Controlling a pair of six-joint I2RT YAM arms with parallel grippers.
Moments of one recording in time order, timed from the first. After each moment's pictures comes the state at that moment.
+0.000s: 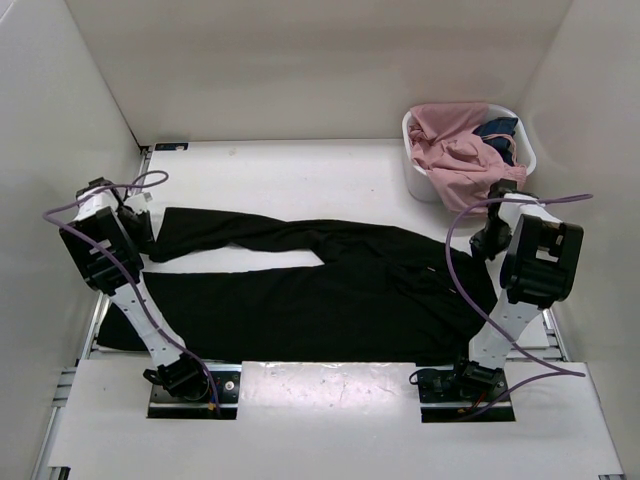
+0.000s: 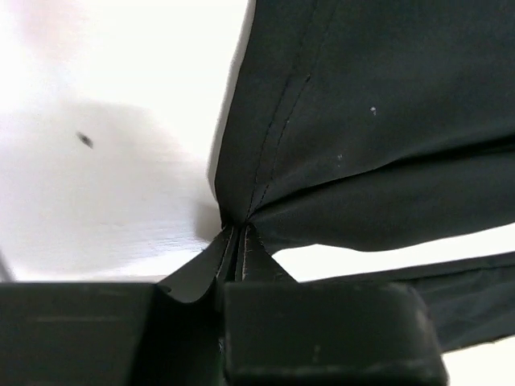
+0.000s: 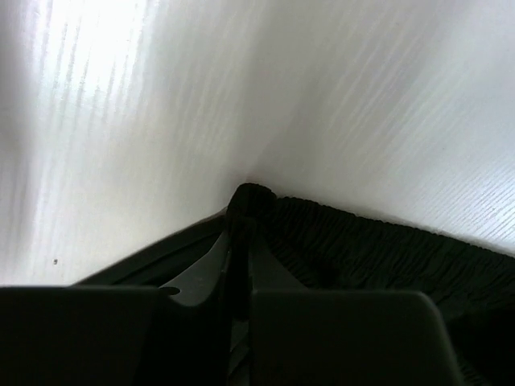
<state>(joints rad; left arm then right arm) 0.52 2.17 1.65 -0.99 0.28 0.34 -0.23 1.89 1.26 -0.84 0.22 0.81</state>
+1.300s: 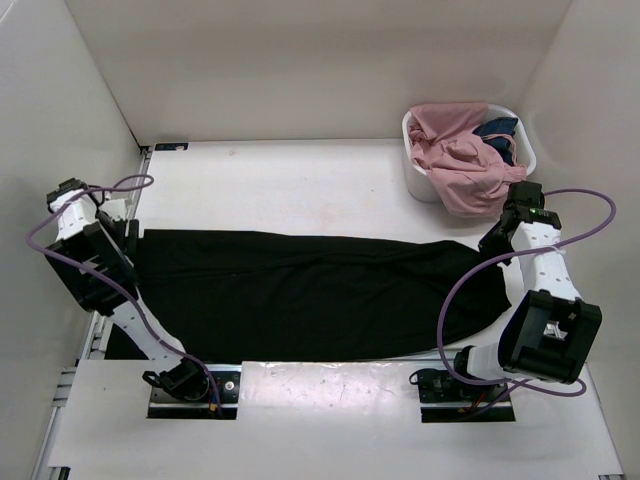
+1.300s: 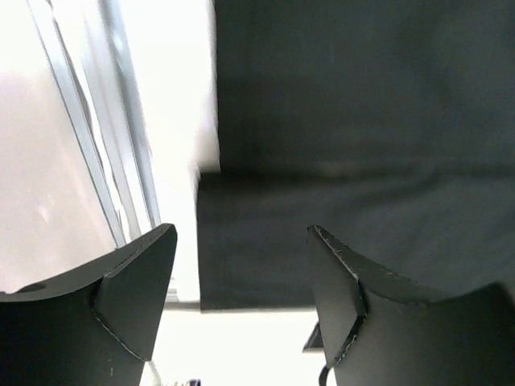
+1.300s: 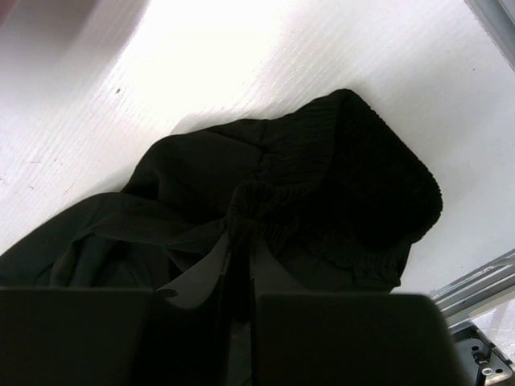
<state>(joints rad) 0.61 1.93 1.57 -1.14 0.08 0.56 -0.23 1.37 1.06 -0.84 0.11 0.52</state>
